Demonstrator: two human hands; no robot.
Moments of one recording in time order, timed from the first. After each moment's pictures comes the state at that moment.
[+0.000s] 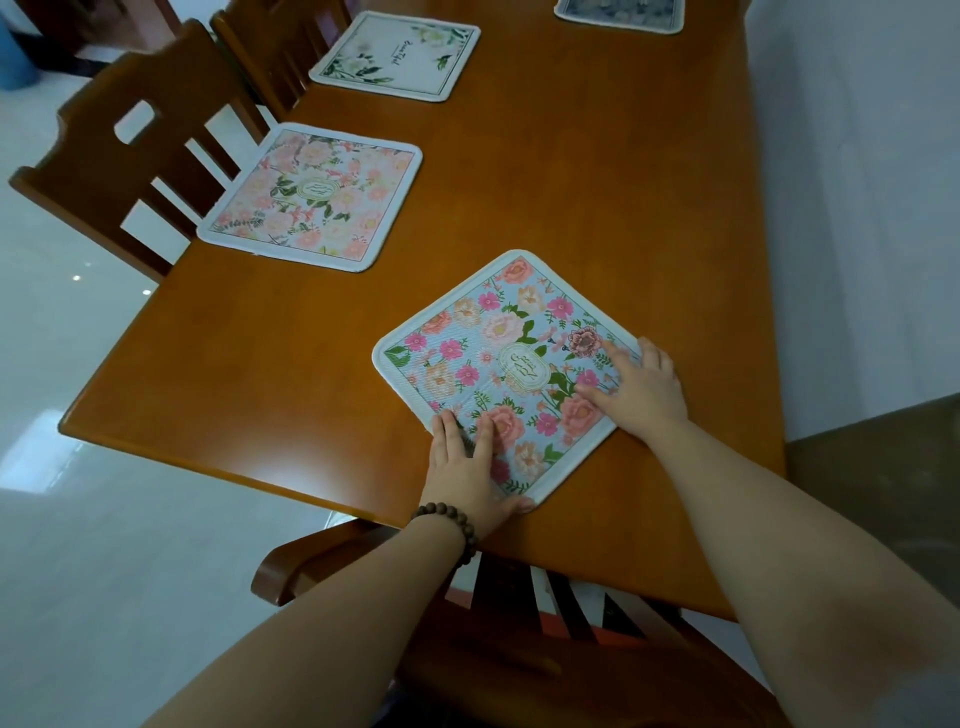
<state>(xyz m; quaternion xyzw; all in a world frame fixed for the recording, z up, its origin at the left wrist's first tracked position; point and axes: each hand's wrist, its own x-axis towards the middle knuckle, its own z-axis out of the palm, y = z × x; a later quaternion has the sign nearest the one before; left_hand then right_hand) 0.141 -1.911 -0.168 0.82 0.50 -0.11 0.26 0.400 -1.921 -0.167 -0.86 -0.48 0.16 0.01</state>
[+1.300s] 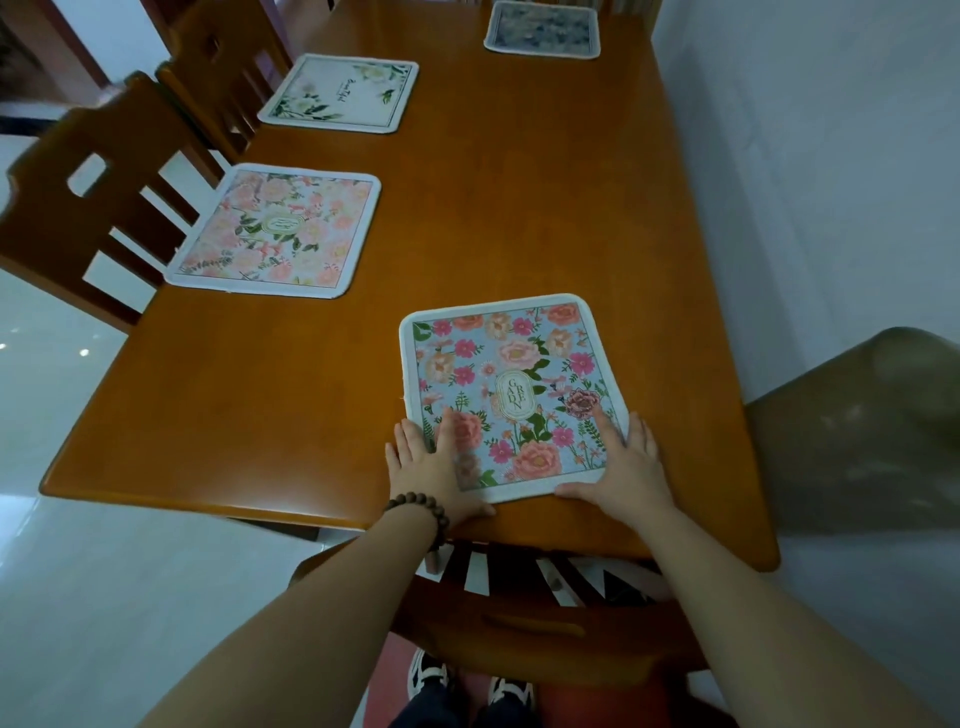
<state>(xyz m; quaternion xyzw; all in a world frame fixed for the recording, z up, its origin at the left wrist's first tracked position) 0.106 -1.884 -0.163 0.83 0.49 -0.16 0.21 0.311 -2.023 -0.157 -0.89 -0.37 0.25 0.07</state>
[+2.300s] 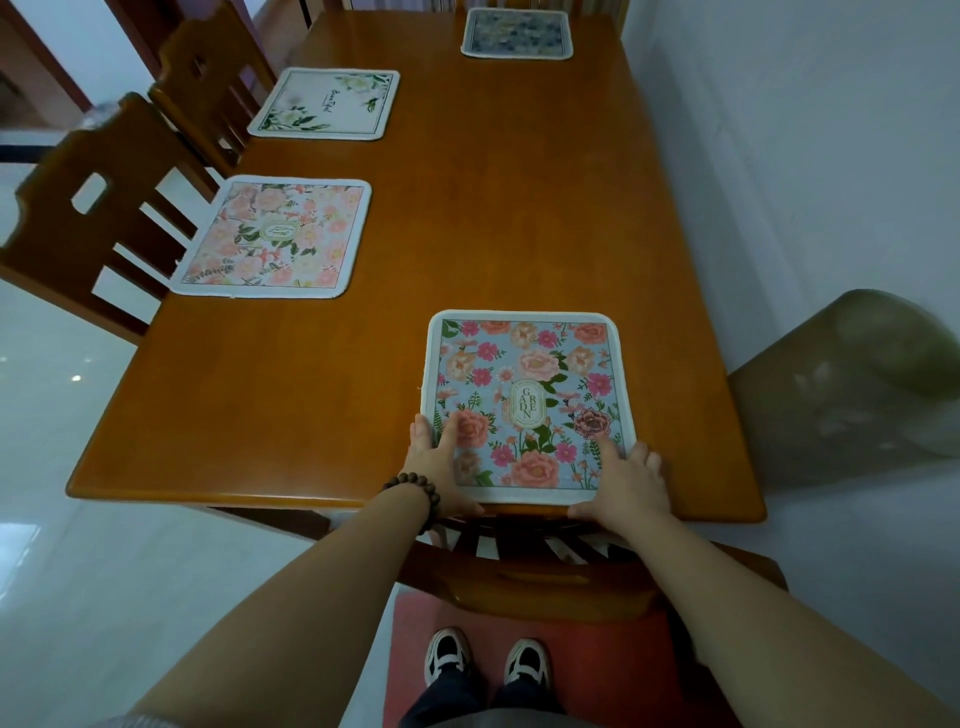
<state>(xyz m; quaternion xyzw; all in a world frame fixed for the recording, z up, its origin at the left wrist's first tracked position) 0.085 -1.890 -0.134 0.82 0.43 -0.16 0.34 0.262 -2.050 -0.134 -0.91 -0.31 0.25 -0.03</state>
